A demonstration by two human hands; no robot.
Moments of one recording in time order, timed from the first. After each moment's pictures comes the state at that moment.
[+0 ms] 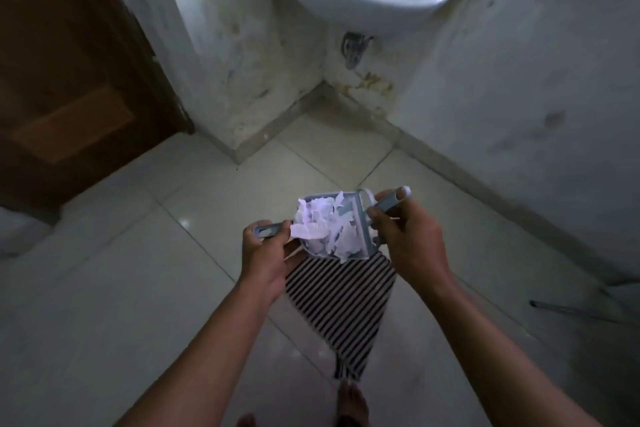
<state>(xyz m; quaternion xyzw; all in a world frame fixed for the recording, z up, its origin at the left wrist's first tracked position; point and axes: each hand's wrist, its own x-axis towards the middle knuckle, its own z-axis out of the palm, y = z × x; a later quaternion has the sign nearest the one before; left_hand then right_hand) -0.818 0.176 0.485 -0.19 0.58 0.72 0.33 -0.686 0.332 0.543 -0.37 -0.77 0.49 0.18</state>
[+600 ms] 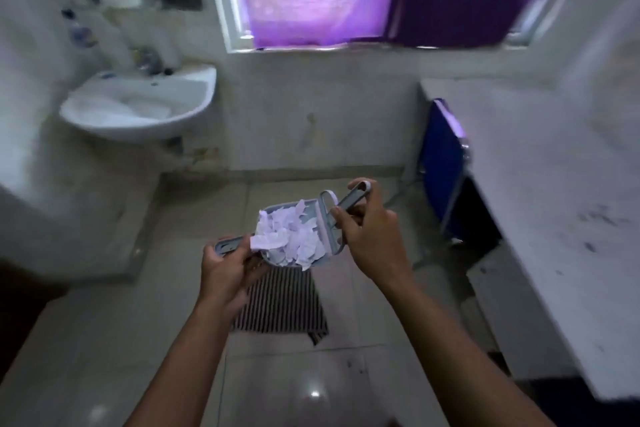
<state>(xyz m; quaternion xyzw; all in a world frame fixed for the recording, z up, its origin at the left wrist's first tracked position) -0.688 0.076 0.780 0.10 0.59 0.61 0.52 -0.476 0.112 0.838 -0.56 -0.65 0.30 0.41</state>
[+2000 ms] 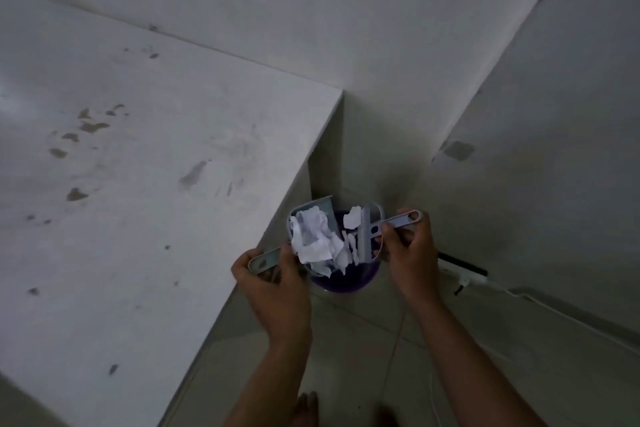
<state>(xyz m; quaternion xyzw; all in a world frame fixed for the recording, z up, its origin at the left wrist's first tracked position) 0.200 -0.051 0.531 0.44 0.54 0.37 0.61 0.325 -0.159 0.510 -0.80 -0.06 0.11 0.58</state>
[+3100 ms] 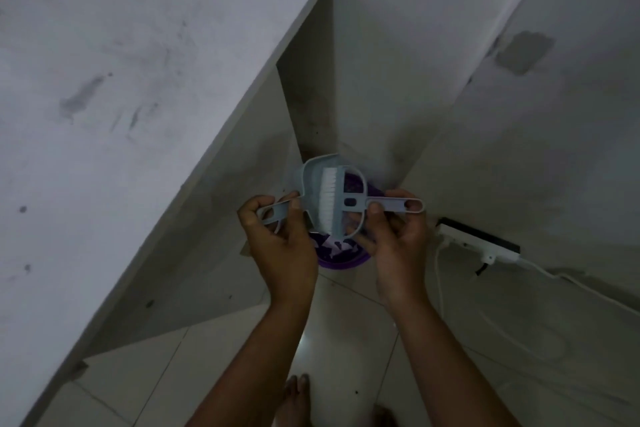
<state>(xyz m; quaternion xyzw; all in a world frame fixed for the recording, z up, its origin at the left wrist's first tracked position) 0.258 -0.062 0.406 0.56 0.46 0.40 0.56 0.326 -0.158 0.381 -0.64 0.02 0.16 0.75</state>
